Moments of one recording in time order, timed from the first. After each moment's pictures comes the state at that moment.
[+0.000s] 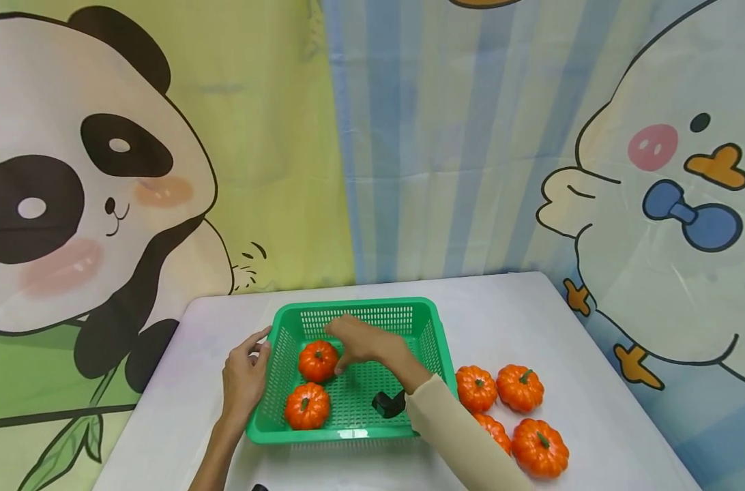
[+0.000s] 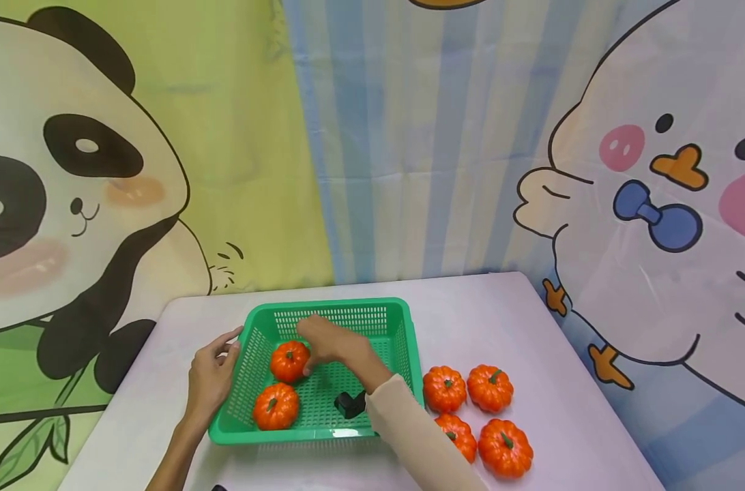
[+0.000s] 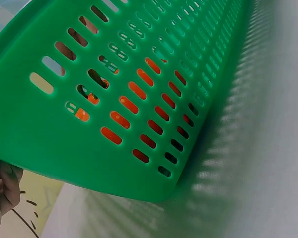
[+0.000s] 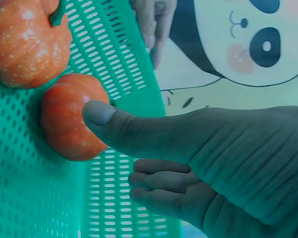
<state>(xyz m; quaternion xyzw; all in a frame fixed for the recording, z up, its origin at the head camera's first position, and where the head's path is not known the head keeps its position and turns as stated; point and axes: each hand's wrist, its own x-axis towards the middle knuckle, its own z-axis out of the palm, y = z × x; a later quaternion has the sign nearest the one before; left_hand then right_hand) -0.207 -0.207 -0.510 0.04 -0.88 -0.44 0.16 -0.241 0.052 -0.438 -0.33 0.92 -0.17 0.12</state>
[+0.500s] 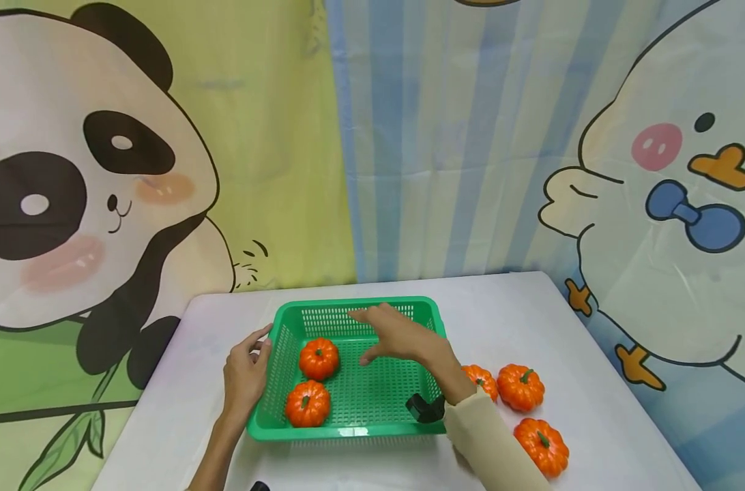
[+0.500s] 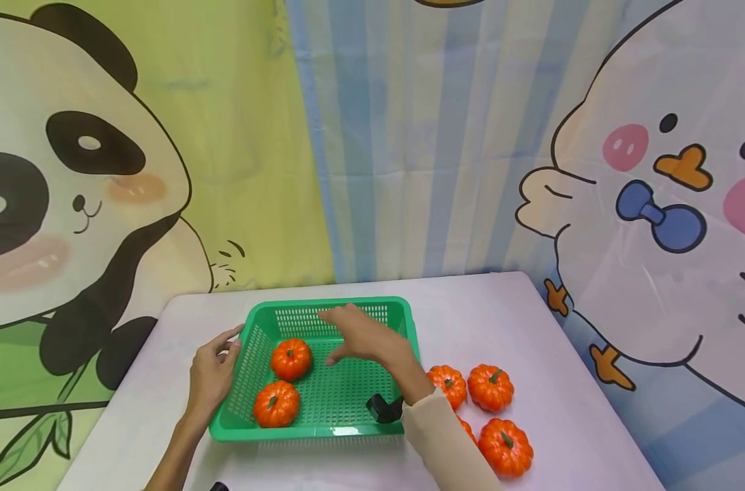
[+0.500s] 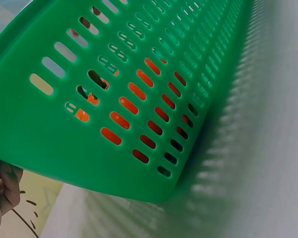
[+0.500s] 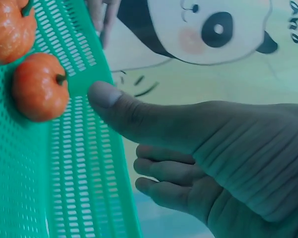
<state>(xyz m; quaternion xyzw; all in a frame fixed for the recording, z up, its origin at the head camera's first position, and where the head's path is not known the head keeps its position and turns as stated) -0.207 -0.206 -0.507 0.04 -0.88 -0.44 0.16 -0.219 0.109 -0.405 -0.30 0.91 -0.27 0.11</state>
